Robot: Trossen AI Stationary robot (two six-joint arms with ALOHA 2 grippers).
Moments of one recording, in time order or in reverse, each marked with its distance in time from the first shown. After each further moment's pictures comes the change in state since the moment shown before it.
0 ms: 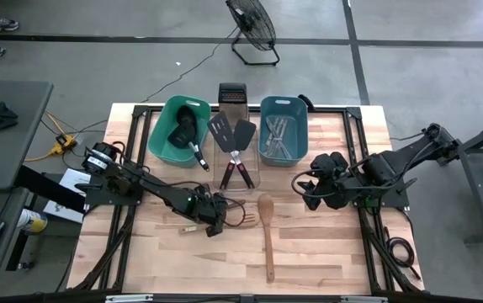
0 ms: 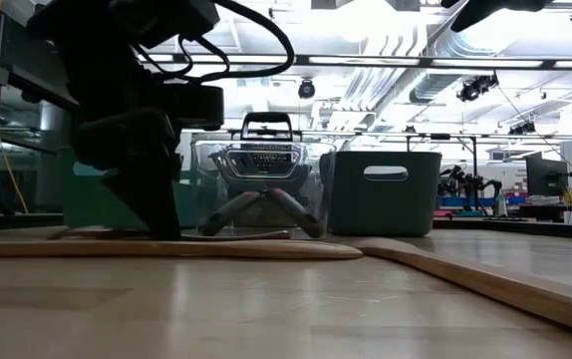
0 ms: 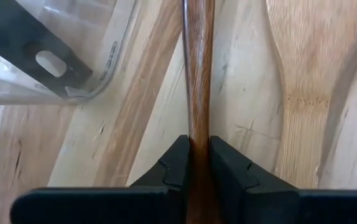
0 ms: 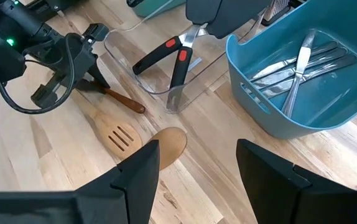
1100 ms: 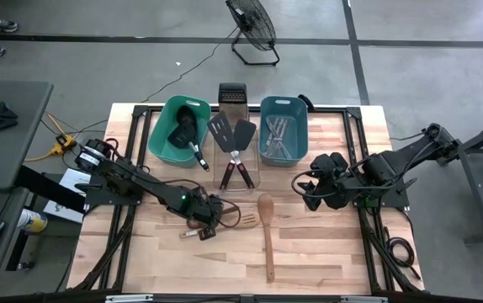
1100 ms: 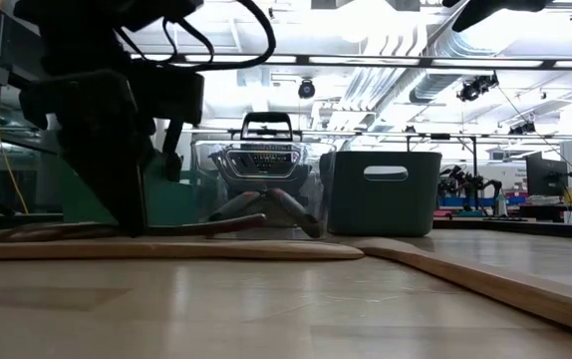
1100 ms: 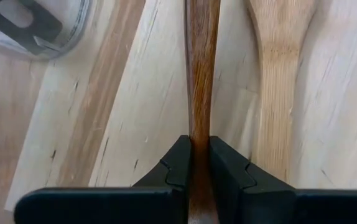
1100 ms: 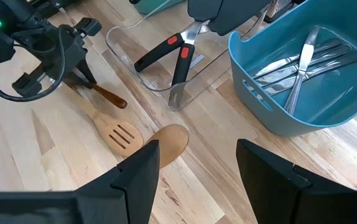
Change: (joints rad) left arm -0.002 -0.096 -0.006 -0.048 0.098 -0.001; right arm 0.000 0.000 0.000 0.001 -0.013 0.000
